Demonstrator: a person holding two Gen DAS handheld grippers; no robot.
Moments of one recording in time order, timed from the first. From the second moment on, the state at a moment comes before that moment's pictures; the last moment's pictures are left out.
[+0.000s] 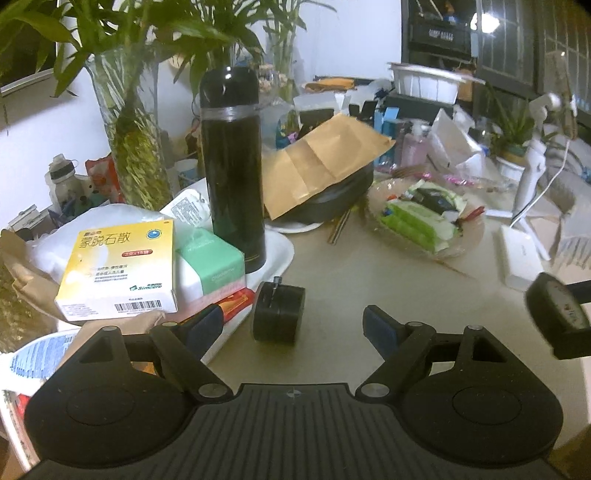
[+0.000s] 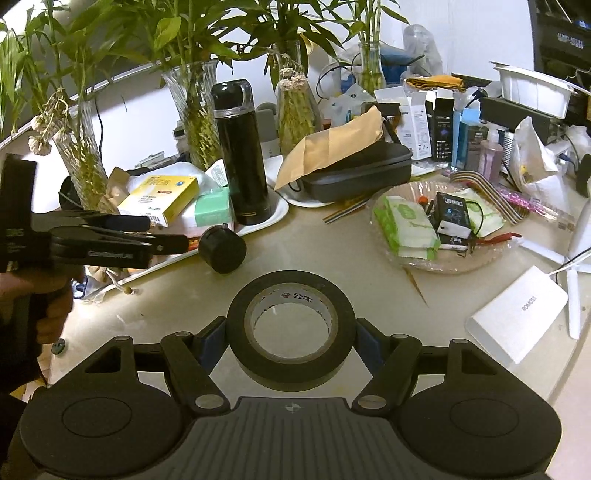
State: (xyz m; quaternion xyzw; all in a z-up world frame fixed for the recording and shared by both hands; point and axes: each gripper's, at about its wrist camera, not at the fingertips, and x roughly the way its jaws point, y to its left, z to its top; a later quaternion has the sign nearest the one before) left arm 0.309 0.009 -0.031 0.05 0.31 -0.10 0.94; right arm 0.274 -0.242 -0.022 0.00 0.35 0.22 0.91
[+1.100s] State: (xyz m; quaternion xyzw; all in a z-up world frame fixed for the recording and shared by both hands) left arm 0.372 0.002 -0.082 0.06 0.37 -0.12 0.92; right arm 0.278 -0.241 -0.024 -0.01 0.35 0.23 0.91
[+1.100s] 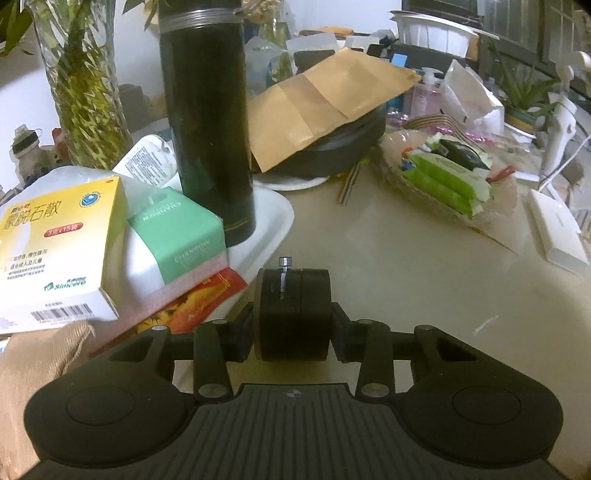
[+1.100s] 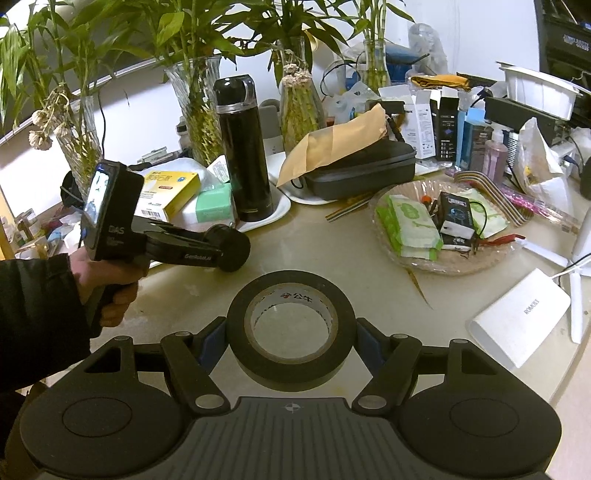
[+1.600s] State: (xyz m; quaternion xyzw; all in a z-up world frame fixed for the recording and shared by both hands) left arm 0.326 0.007 -0.046 0.04 0.37 -0.10 0.92; right arm 0.278 -0.235 -0.032 -0.04 0.37 0.21 0.90
